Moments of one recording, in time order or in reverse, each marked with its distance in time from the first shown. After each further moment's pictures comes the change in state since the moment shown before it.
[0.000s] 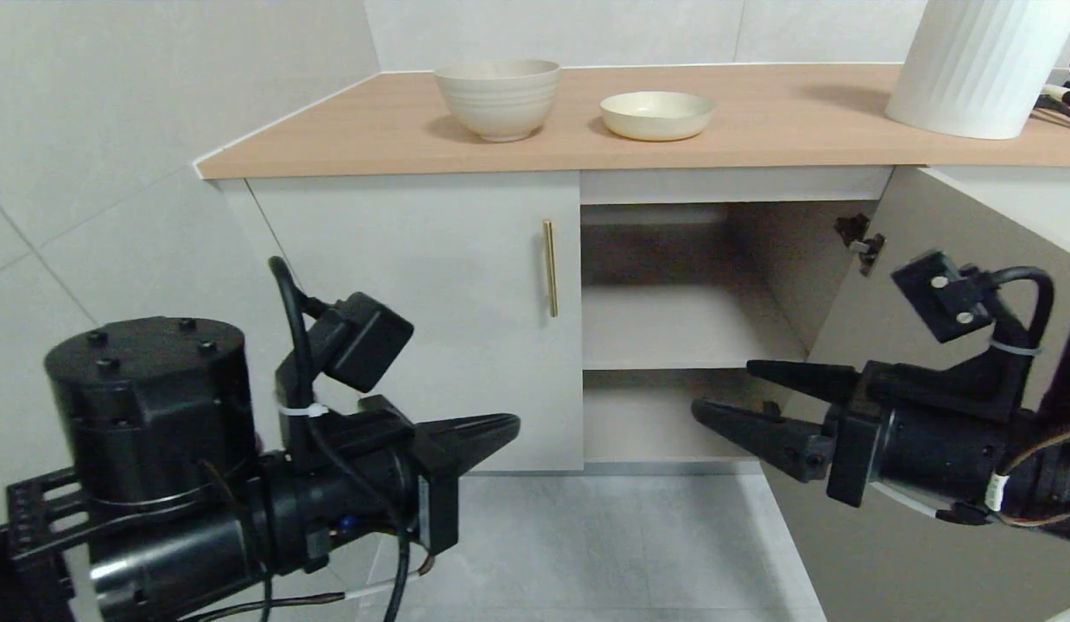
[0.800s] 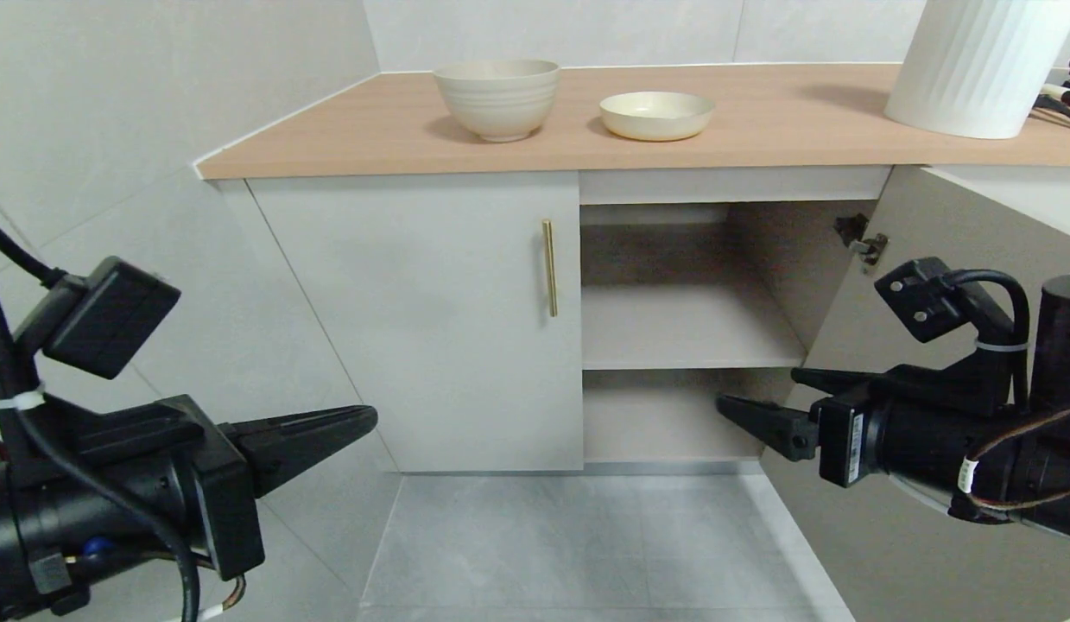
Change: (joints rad) left arm 0.151 -0.307 -0.051 0.355 -0.009 0.000; right arm -0.004 -0.019 -0.053 0.197 -0.273 -0.016
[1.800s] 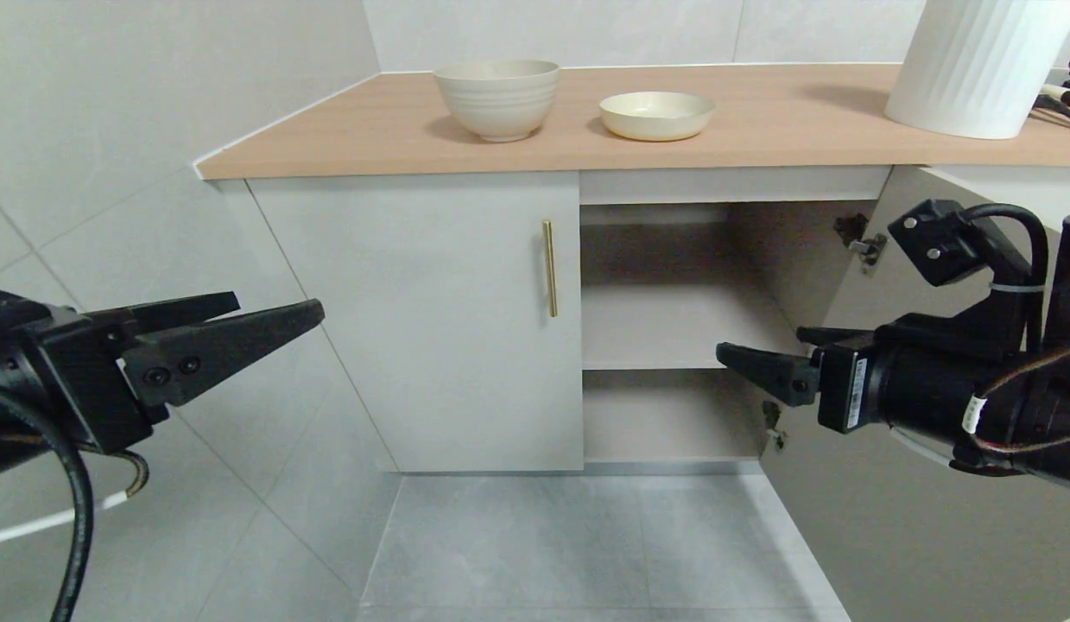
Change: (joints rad) left arm 0.159 -0.063 -0.137 0.017 -0.001 -0.050; right arm -0.003 0.002 -0.140 0.098 -0.038 0.001
